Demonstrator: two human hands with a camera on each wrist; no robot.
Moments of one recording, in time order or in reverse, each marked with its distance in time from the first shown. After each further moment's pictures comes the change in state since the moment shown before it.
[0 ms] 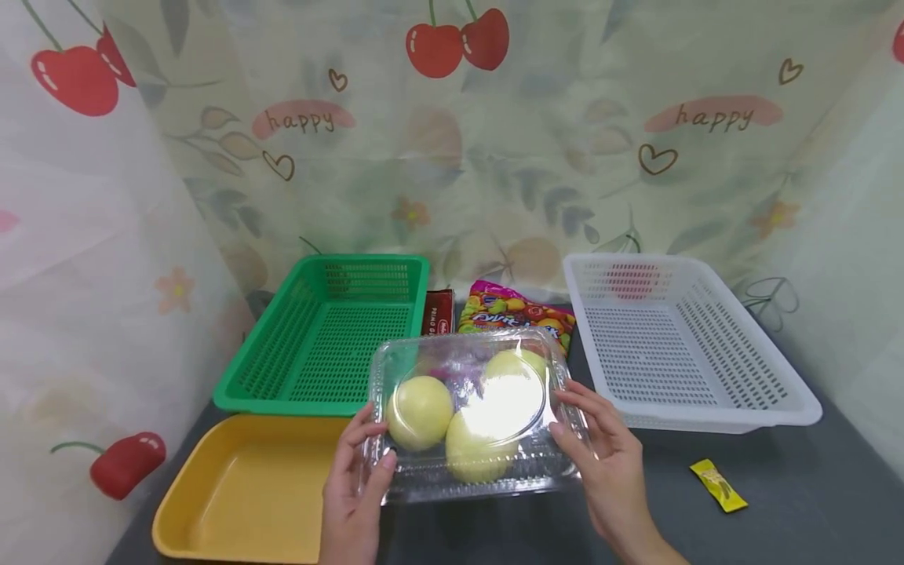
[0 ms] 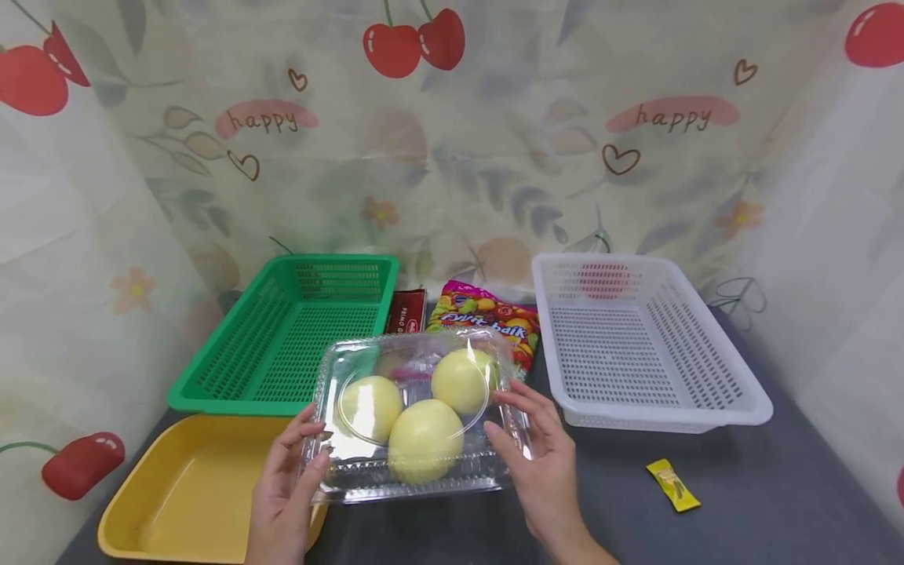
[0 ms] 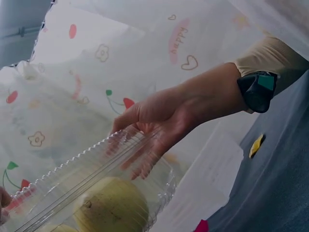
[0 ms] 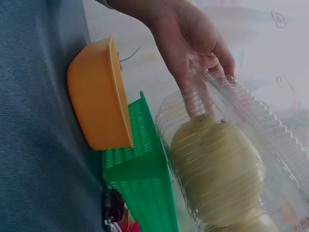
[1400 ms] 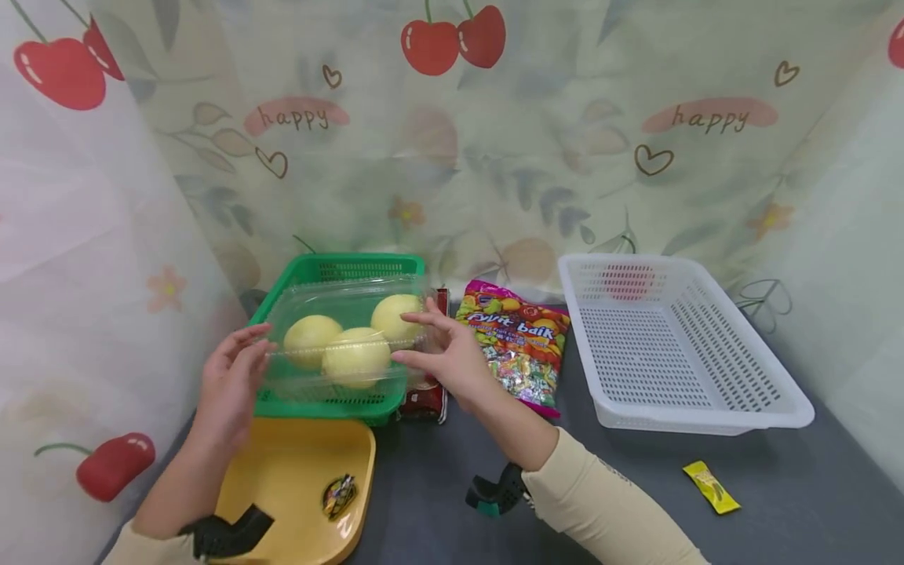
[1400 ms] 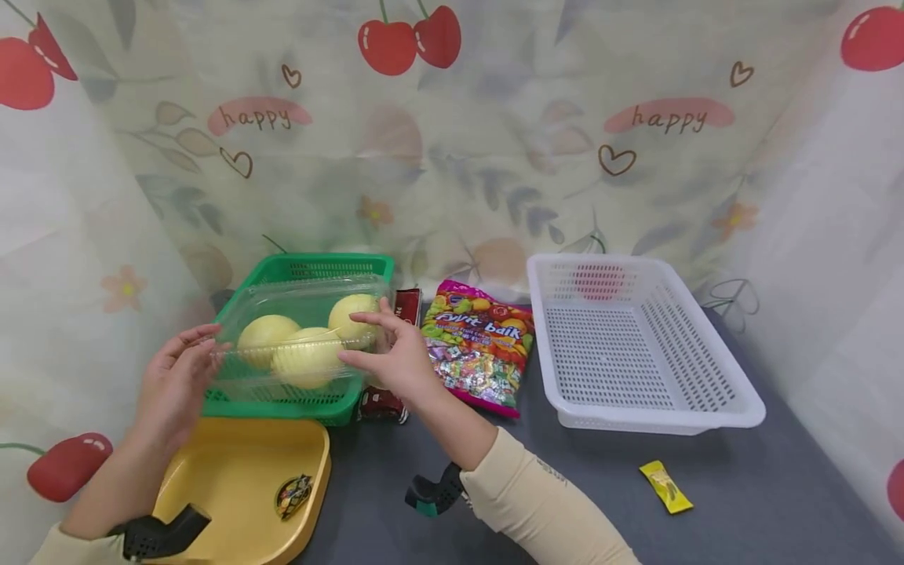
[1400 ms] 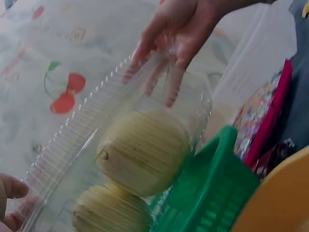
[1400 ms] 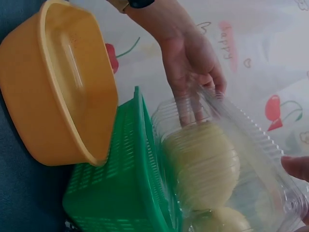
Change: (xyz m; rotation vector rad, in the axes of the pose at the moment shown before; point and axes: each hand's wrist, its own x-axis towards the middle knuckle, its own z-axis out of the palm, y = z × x) left_hand 0.135 0.003 -0.116 -0.068 0.022 -0.246; right_hand 0.094 0.013 0.126 0.008 -0.496 0.236
